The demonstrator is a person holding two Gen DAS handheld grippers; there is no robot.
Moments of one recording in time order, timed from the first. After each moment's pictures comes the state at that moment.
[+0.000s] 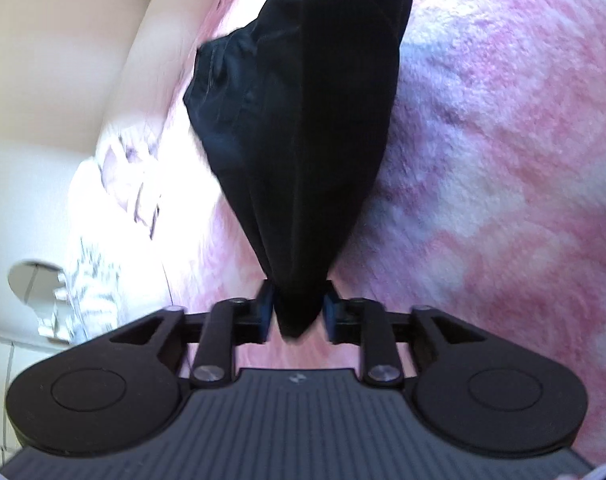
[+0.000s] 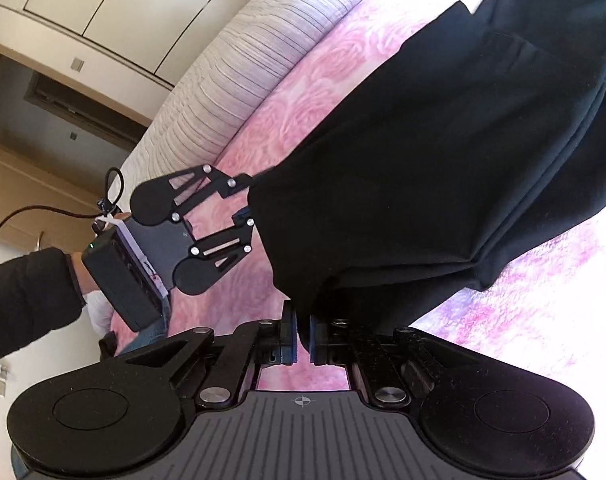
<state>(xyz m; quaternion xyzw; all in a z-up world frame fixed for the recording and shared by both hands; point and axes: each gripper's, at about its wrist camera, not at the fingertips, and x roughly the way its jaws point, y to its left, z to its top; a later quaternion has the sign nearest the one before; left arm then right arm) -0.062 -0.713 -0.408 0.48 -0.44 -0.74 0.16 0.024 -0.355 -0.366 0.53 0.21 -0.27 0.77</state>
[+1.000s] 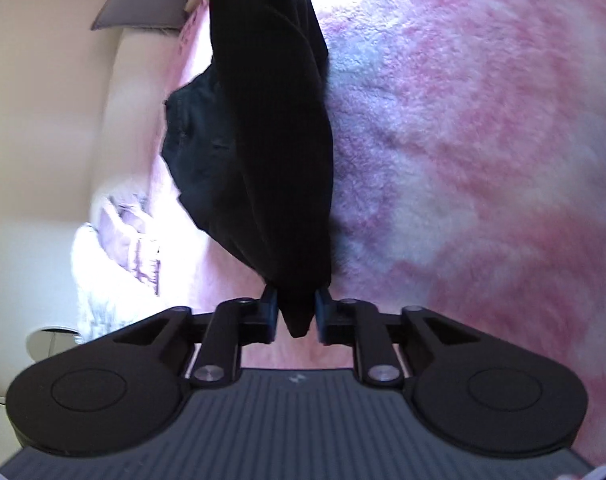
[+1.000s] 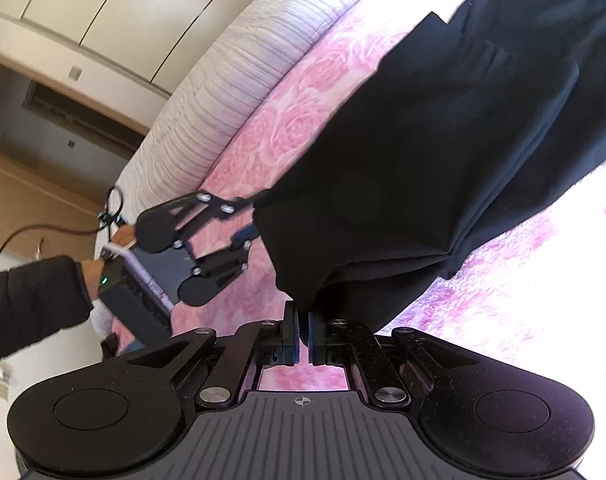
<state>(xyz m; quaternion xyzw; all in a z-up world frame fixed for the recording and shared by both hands) -0.036 -0.656 -0.418 0.45 -0.52 -0.72 0.10 0.010 -0.362 -0.356 0.53 0.21 -0.28 0.77</state>
